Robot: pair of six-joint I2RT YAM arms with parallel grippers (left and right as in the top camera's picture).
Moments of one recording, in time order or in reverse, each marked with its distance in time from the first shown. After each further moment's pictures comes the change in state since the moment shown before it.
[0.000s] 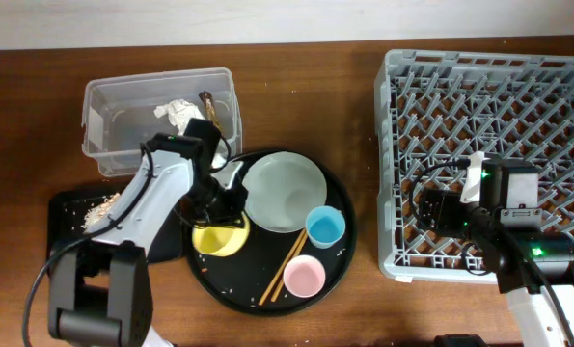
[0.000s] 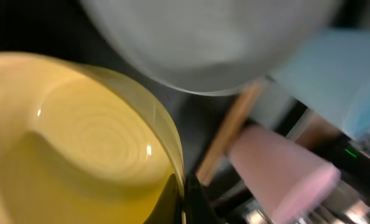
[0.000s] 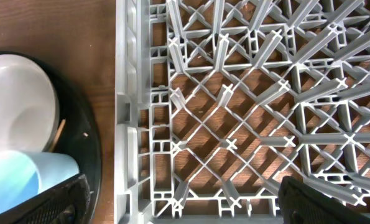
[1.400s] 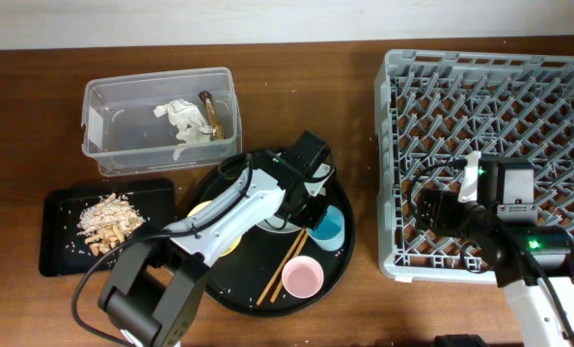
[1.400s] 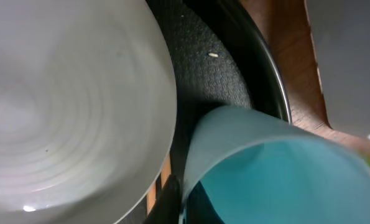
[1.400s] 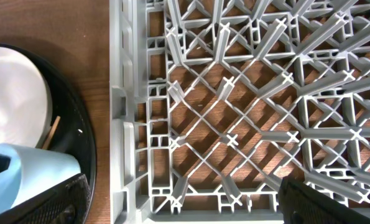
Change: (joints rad) left arm -0.451 0.105 0.098 0.319 -0.178 -0.094; right arm 0.000 0.029 0.000 -0.011 0.000 0.000
